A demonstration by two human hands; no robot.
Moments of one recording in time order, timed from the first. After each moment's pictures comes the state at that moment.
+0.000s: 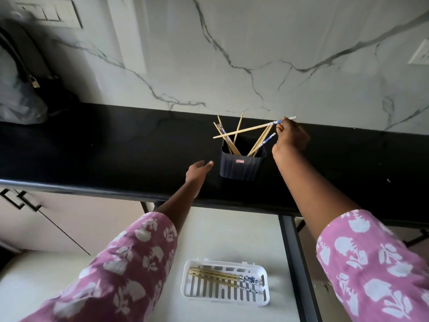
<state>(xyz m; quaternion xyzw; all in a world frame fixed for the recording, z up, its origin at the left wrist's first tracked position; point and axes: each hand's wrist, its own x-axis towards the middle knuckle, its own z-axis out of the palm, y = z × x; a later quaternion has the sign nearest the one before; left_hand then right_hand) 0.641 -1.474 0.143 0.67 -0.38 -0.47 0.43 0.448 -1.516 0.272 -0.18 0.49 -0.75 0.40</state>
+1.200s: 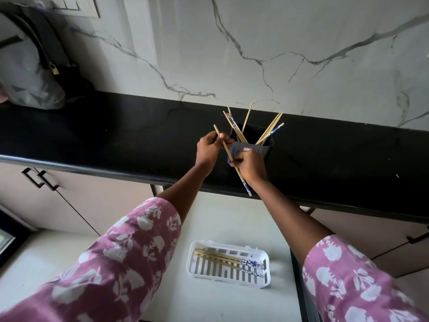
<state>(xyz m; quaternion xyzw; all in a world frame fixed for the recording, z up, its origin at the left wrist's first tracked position) 0.627 -1.447 0.185 0.48 -0.46 -0.41 0.62 0.500 -1.442 0.184 -0.74 0.57 -0.29 0.20</state>
